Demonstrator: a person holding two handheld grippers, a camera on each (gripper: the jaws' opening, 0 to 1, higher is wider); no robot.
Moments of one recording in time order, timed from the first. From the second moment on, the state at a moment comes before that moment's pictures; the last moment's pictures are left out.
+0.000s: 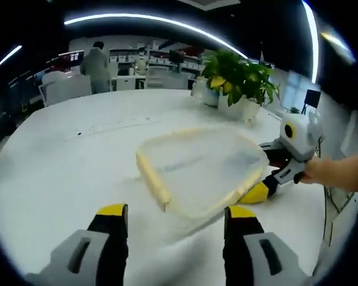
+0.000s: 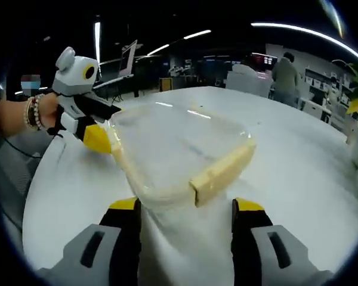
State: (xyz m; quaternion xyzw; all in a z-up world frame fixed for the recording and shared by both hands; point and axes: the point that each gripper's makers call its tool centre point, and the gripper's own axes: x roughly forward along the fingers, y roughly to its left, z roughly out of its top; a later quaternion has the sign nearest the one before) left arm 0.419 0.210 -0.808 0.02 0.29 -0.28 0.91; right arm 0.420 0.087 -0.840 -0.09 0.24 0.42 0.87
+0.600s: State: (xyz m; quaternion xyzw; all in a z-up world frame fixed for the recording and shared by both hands) left arm 0.436 0.270 -0.802 0.04 0.27 -0.22 0.94; right arm 0.451 0.146 -0.835 -0.11 0.23 0.45 0.86
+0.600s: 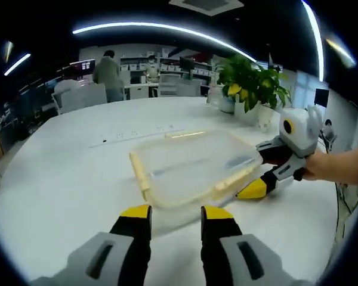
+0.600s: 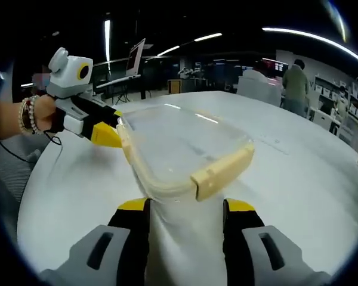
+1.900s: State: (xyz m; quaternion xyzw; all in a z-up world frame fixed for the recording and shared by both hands) left arm 0.466 0.347 -0.795 0.09 0.33 -0.16 0.93; right arm 0.479 0.192 -0.819 -0.14 0.24 0.48 0.83
